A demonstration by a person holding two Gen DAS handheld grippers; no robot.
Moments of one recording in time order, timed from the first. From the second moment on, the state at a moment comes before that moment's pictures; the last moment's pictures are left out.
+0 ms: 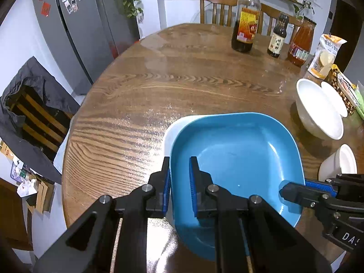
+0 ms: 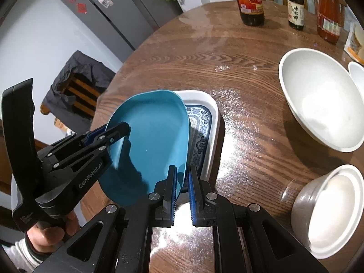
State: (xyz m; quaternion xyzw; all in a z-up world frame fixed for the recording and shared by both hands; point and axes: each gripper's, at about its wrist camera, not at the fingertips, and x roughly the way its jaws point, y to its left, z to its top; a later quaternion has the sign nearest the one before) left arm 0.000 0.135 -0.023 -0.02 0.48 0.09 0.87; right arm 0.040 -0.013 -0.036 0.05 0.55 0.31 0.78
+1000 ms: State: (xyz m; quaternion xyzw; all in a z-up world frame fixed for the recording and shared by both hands) left arm 0.025 0.139 -0.049 0.03 0.51 0.06 0.86; right arm 0.053 0.009 -0.056 0.03 0.57 0.26 0.78
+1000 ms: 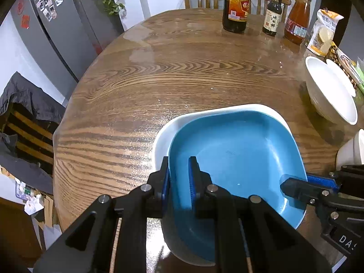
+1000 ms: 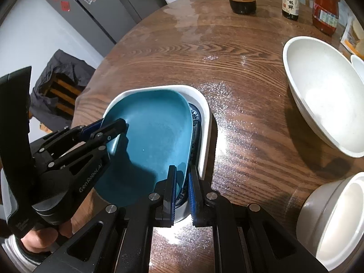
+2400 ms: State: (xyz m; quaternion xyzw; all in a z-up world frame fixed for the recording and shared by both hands) left arm 0.071 0.138 -0.048 0.03 0.50 0.05 0.86; right arm 0.081 0.011 -0.055 0.02 0.55 0.22 0.81
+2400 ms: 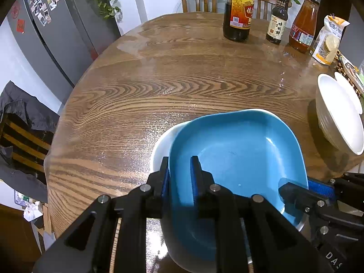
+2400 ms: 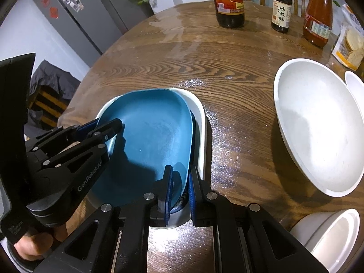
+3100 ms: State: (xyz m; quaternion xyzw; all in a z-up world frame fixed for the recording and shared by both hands) left arm 0.066 0.120 -0.044 0.05 0.49 0.04 0.87; right arm 0.076 0.007 -0.033 0.00 0.52 0.20 0.83
